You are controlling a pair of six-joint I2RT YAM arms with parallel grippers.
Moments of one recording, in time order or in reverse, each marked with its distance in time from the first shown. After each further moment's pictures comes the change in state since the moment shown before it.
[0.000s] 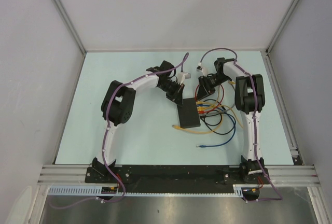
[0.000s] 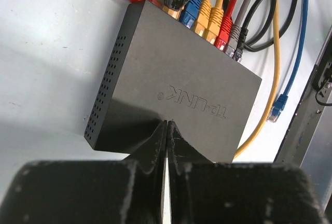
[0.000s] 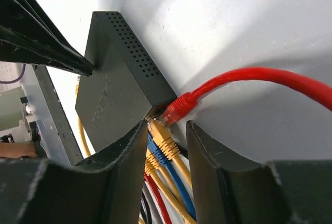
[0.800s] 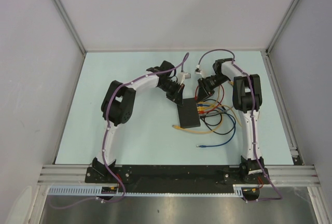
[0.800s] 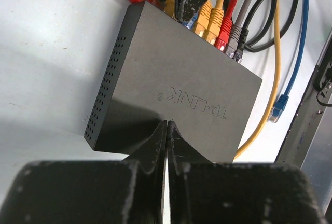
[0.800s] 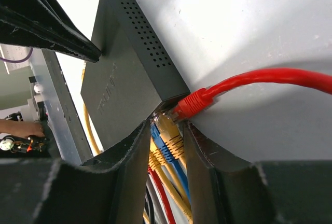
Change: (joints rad) left arm -0.002 0.000 0.000 0.001 -0.005 0.000; right arm 0.011 0.067 0.079 -0.164 -0.021 -0.129
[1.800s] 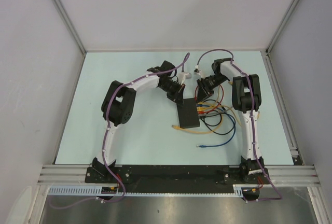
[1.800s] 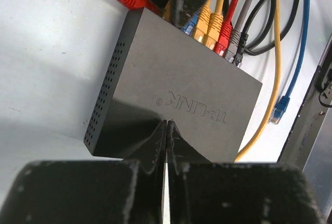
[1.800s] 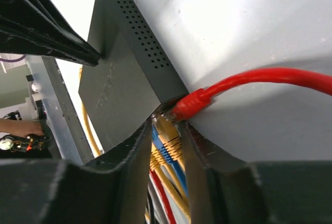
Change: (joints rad) left arm -0.006 -0.001 0.000 0.011 -0.006 0.000; right arm 0.012 0.006 0.010 -0.003 0.032 0.014
